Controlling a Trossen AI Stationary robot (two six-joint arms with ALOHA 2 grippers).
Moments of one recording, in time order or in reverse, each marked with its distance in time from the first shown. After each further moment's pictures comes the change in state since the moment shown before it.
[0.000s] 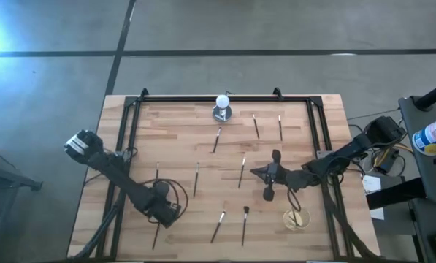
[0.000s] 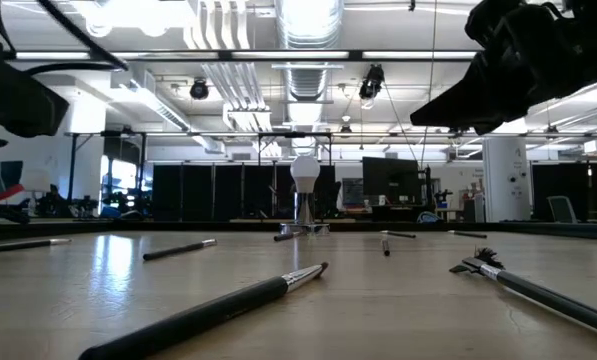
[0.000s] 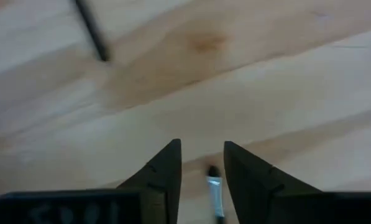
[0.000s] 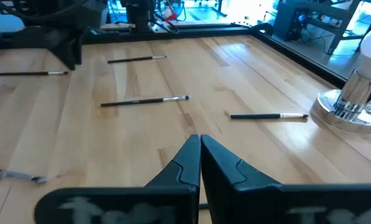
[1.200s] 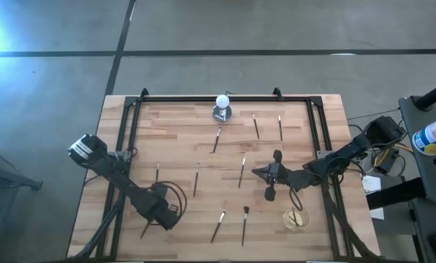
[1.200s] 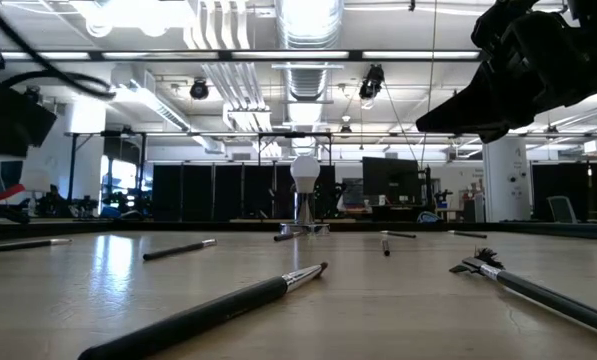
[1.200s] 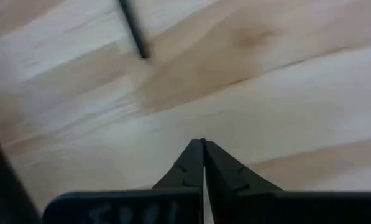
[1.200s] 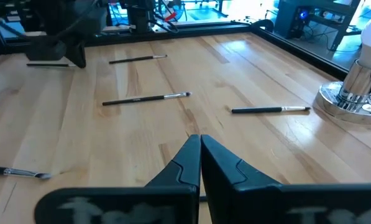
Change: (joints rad) left arm -0.022 0.059 0.027 -0.083 0.022 0.010; right arm 0.005 0.000 -0.044 0.062 0.001 0.025
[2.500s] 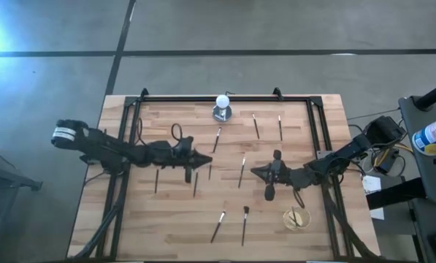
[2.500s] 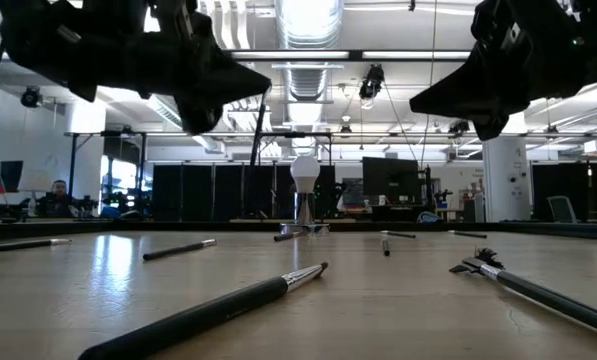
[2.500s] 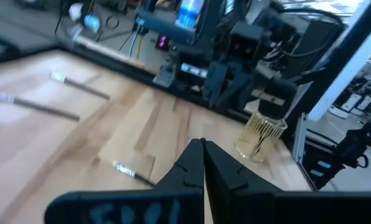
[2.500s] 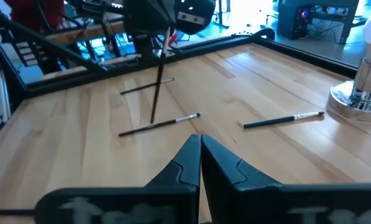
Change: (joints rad) left arm 0.643 -0.316 -0.524 1.801 -0.081 1.530; right arm -0.002 0.001 0.000 0.108 0.003 0.081
